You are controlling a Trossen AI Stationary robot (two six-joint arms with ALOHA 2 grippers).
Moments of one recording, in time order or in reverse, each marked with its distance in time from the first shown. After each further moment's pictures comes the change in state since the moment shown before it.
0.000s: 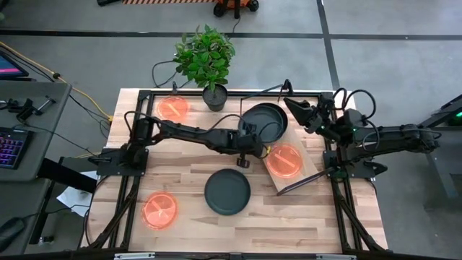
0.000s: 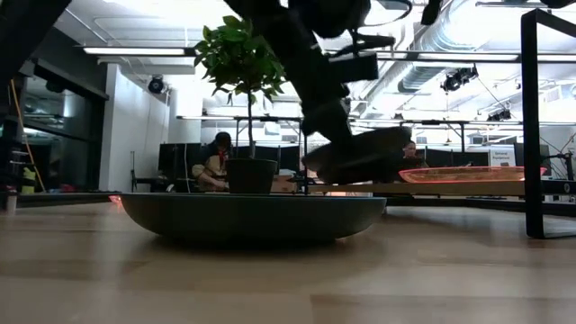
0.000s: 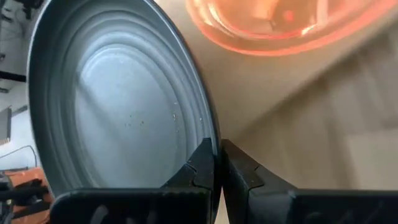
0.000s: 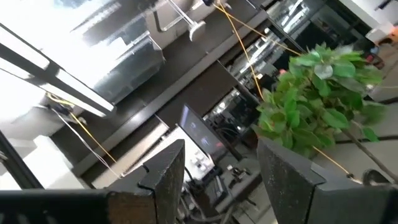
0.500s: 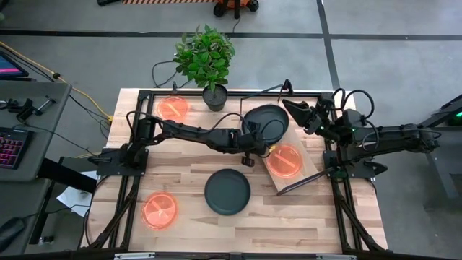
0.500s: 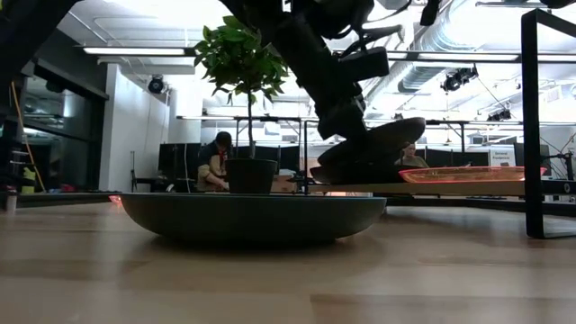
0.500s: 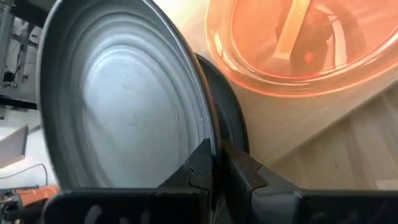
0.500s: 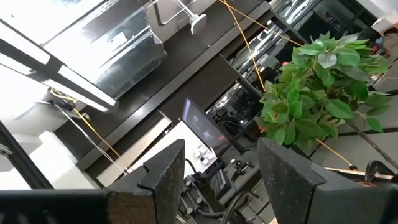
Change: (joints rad) left arm 0.009 0.019 0.001 0.139 0.007 0.058; right arm 0.002 0.003 0.000 -0.013 -0.021 0.022
